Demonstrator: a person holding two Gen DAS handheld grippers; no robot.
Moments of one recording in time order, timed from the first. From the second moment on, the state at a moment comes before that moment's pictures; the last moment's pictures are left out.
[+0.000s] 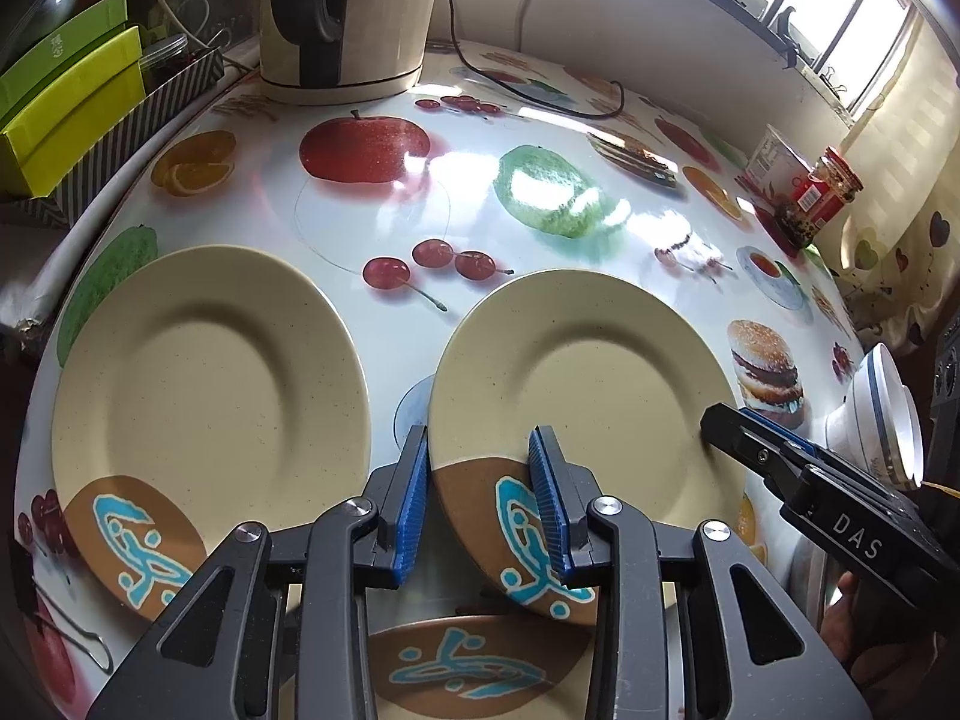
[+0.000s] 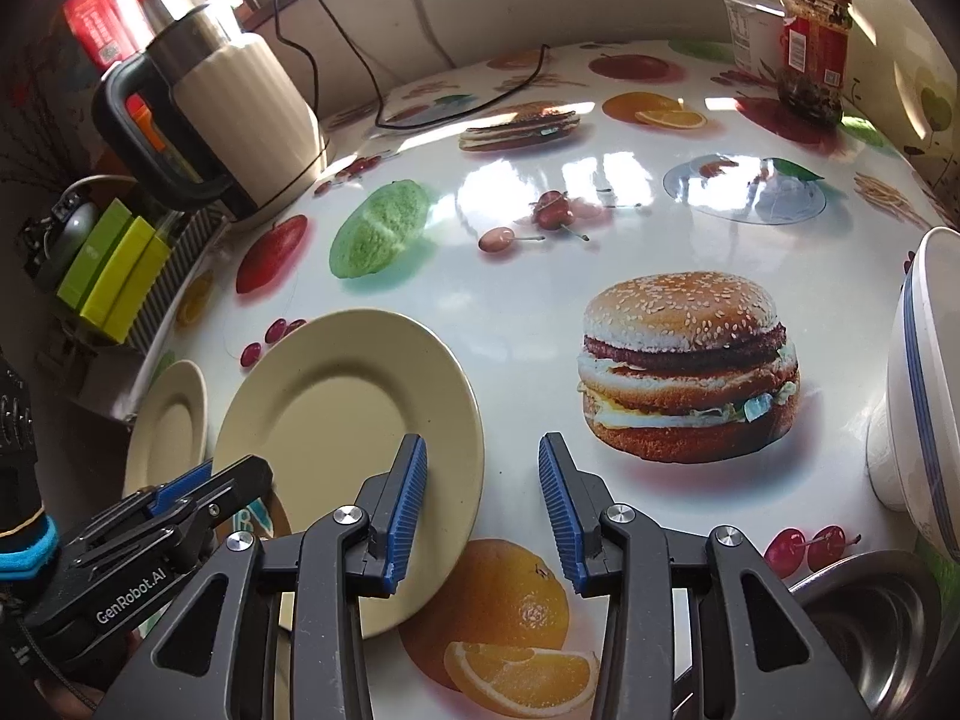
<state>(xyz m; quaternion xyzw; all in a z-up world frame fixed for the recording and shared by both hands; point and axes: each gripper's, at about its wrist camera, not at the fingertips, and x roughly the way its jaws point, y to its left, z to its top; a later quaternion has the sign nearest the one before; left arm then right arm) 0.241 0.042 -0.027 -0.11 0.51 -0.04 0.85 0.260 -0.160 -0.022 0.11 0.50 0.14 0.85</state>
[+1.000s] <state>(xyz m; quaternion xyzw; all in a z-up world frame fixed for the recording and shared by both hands) 0.229 0.043 -0.007 -0.11 0.49 -0.04 0.86 0.248 -0.163 -0.007 0.12 0.49 0.15 0.85</state>
